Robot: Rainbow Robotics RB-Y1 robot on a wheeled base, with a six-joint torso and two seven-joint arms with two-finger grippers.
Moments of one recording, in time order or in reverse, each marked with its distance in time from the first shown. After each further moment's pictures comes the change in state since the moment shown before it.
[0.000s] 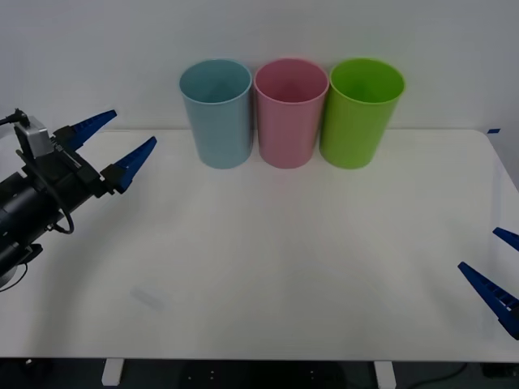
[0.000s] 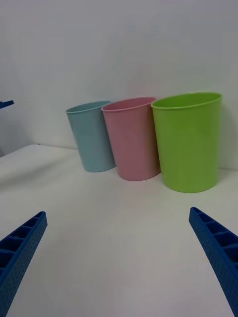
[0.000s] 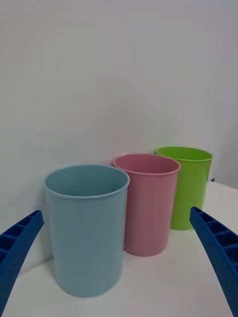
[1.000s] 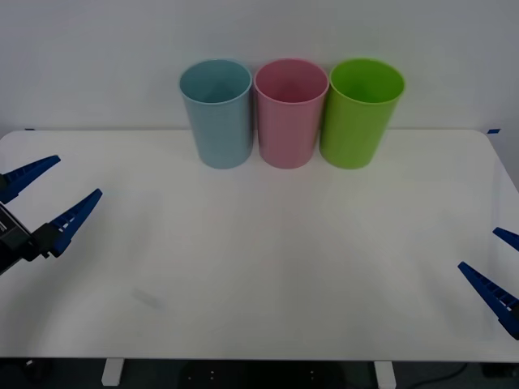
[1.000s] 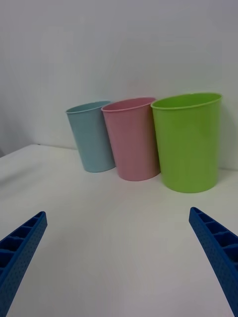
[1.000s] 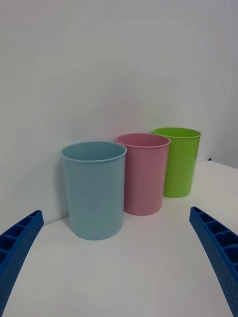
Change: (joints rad) right arm 0.000 0.000 0.000 0.000 0.000 0.000 0.000; left arm 0.328 0.017 0.189 -0.229 0.043 -0.129 0.034
